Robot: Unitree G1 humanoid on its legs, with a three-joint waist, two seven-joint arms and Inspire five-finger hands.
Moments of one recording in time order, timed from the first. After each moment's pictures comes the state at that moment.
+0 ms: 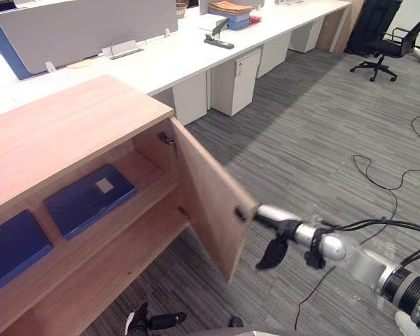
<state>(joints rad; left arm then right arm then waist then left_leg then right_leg) 0.10 0.09 0.17 1.10 0.01 -0.08 0.11 -0.31 -0.89 0.88 0.01 -0.04 -0.13 0.27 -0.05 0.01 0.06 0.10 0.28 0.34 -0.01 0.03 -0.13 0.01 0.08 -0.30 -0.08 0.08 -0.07</state>
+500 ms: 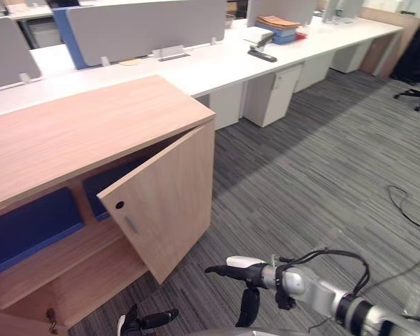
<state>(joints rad) 0.10 0.08 0.26 1.09 -0.01 -0.08 0.17 -0.23 -0.45 0.92 0.48 -0.28 -0.17 0.31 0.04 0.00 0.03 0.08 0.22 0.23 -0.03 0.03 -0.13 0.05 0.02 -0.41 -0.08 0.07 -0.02</state>
